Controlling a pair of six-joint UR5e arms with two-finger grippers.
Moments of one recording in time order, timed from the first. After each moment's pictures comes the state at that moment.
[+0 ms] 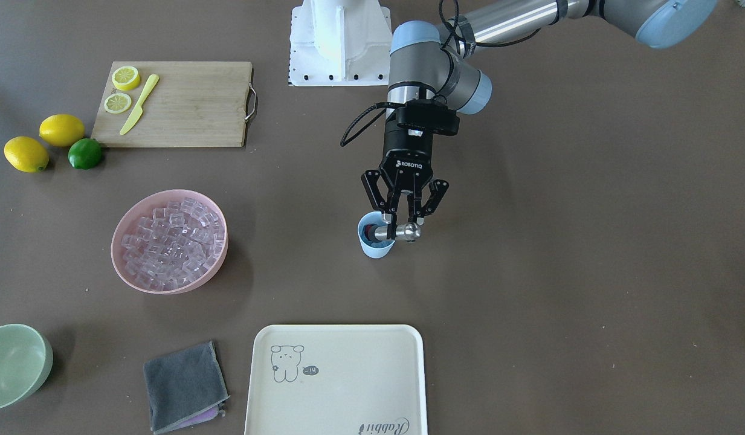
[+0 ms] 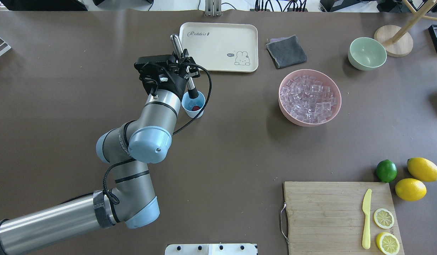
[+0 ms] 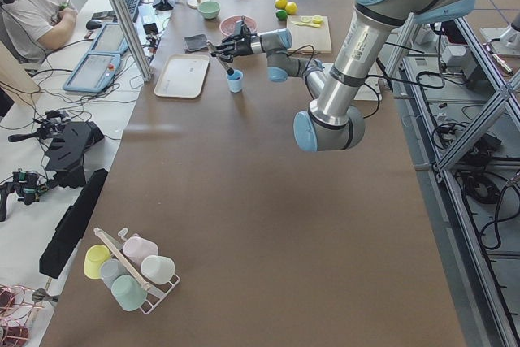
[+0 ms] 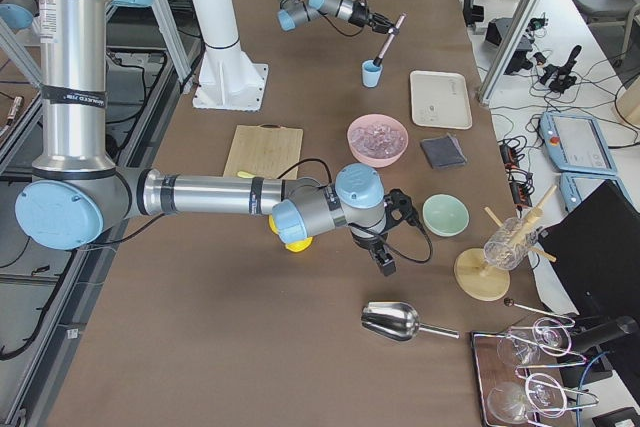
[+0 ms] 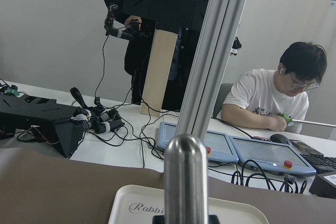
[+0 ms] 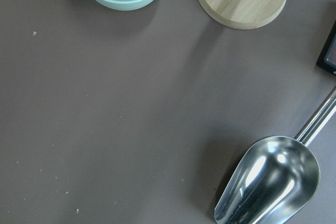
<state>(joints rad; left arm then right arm) -0.42 -2.22 -1.52 -2.36 -0.72 -1.16 1.50 -1.64 1.63 -1.18 2.32 -0.20</state>
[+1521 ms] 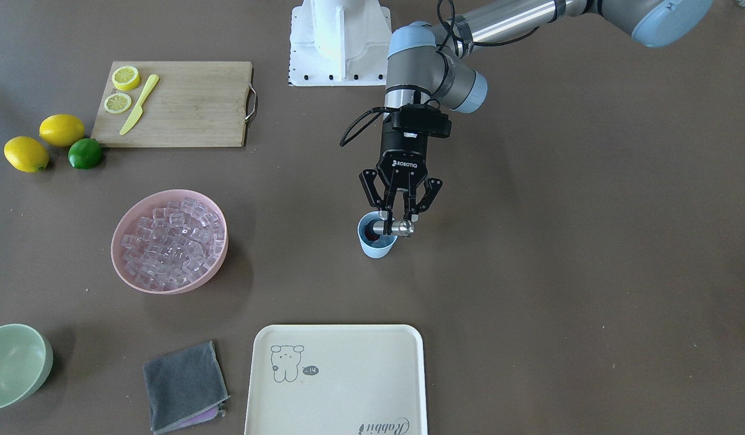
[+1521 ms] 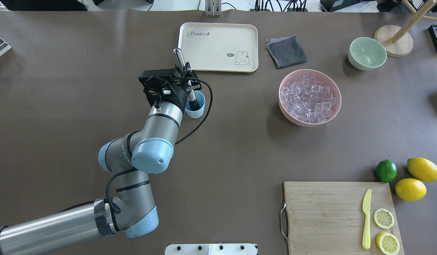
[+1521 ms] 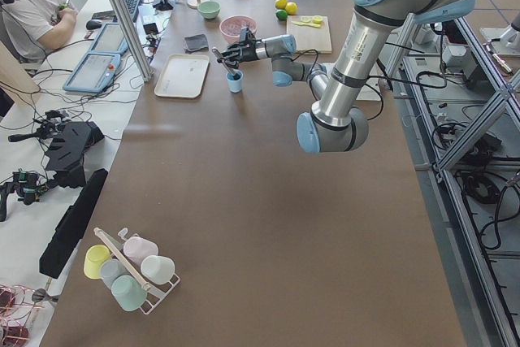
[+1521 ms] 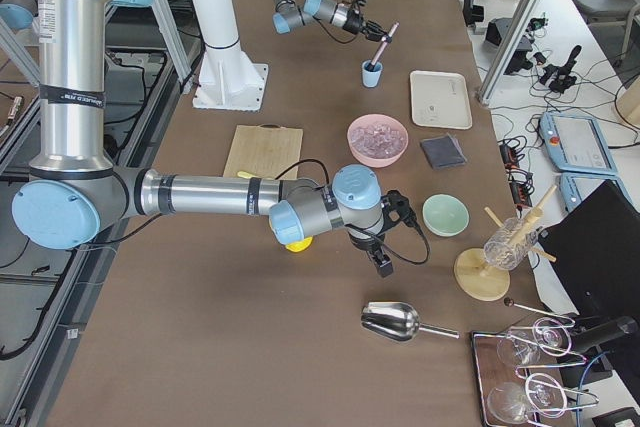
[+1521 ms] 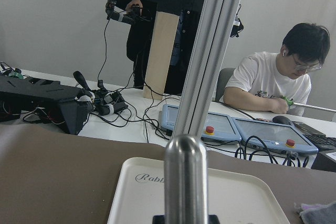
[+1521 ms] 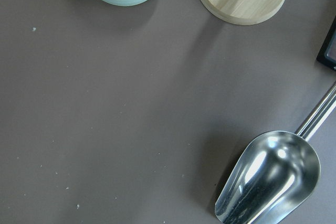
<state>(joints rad) -0.40 -2.21 -1.51 -2.36 -0.71 -1.17 1.50 -1.65 1.64 -1.18 2.32 -0.20</state>
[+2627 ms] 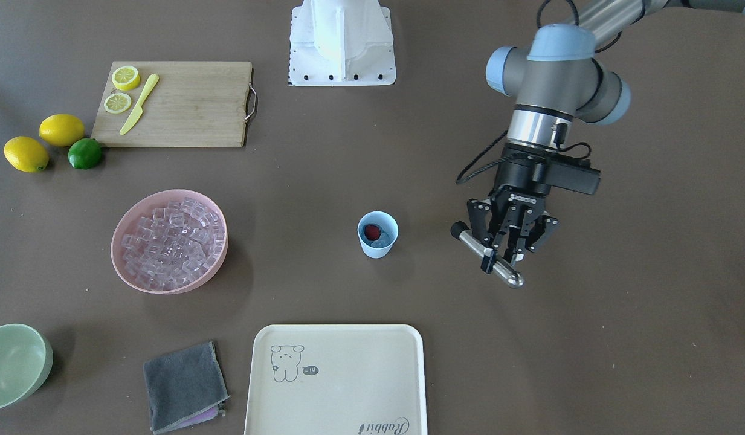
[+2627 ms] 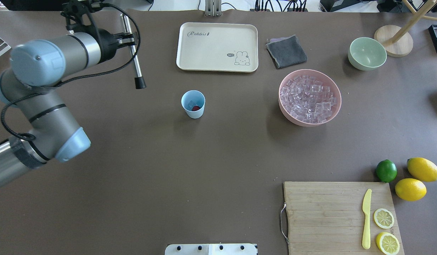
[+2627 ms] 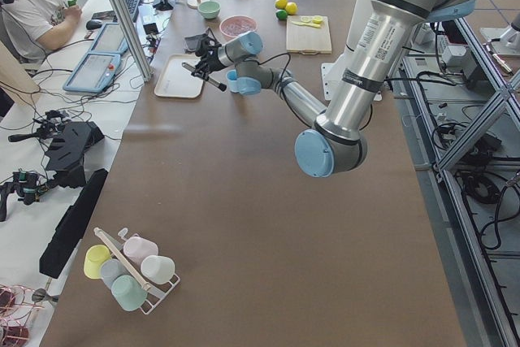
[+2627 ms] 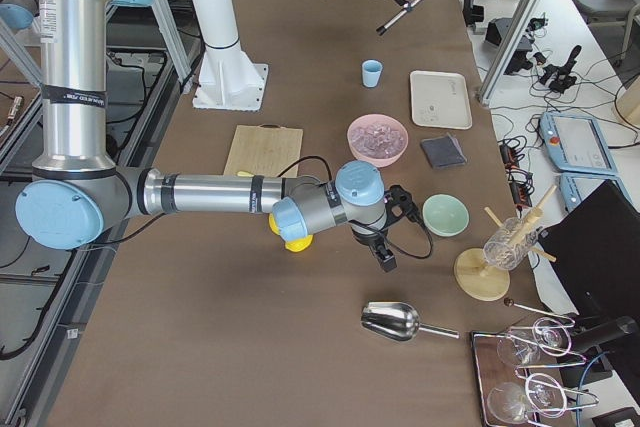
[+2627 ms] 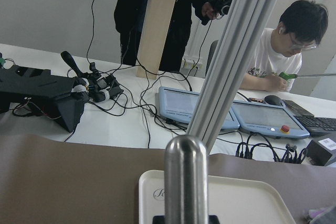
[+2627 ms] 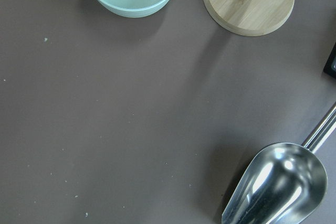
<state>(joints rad) -0.84 -1.99 -1.65 -2.34 -1.60 -1.14 1.50 -1.63 1.64 -1.18 2.34 -0.20</state>
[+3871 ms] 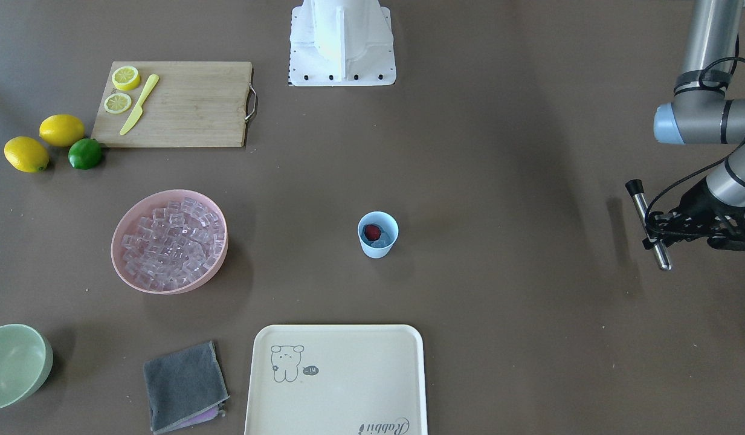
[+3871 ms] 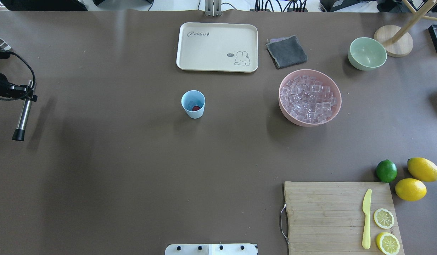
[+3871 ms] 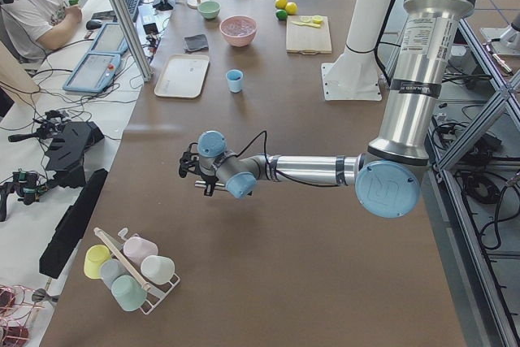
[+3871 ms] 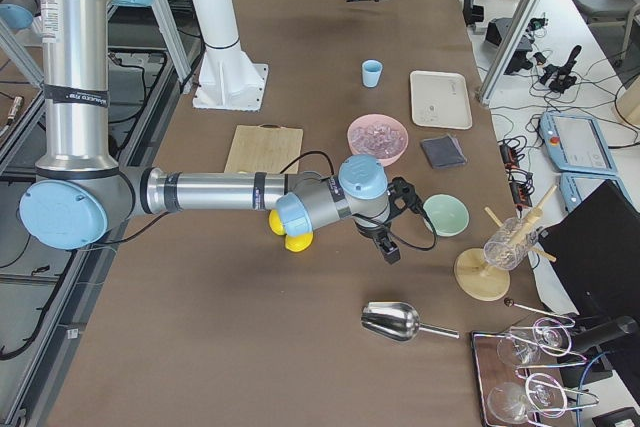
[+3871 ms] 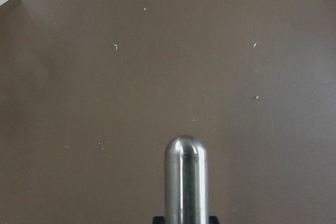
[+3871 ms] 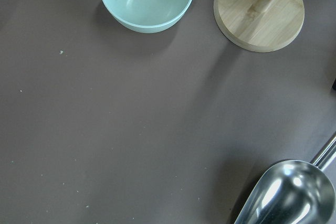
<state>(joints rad) -1.10 -1.73 -1.31 -2.34 -2.23 -0.68 1.49 -1.62 1.65 -1.18 2.36 -0.20</state>
